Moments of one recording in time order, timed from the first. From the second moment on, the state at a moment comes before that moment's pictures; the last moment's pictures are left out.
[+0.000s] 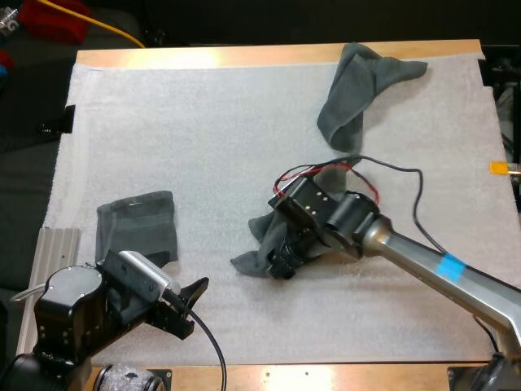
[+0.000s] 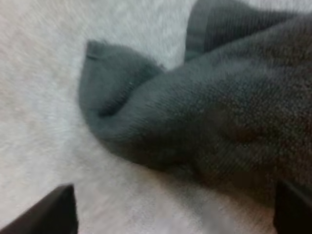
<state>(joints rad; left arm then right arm) -0.21 0.46 -0.82 1.12 0.42 -1.68 0.89 1.62 -1.23 0.92 -0.09 -1.74</state>
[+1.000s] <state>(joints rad) -0.21 0.46 -0.82 1.12 0.42 -1.68 0.89 1.80 -1.23 0.85 0.02 -1.68</state>
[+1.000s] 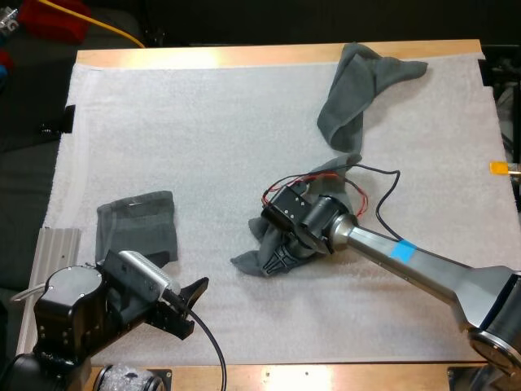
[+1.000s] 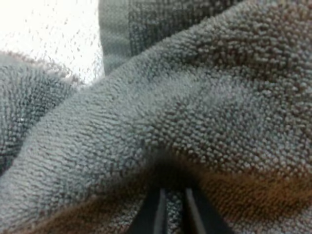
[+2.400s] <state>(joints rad) -0.21 0.46 -0.82 1.12 0.42 -1.68 0.93 1.69 -1.27 0.85 0.12 -1.66</state>
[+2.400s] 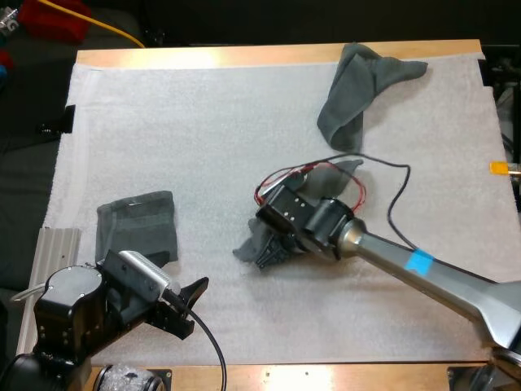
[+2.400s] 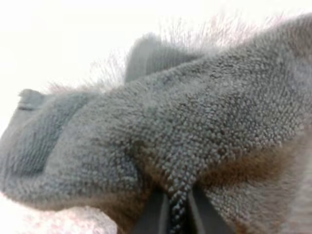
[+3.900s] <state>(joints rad) -0.21 0.46 -0.82 1.12 0.42 -1.68 0.86 1.59 -1.44 1.02 -0.14 -1.83</state>
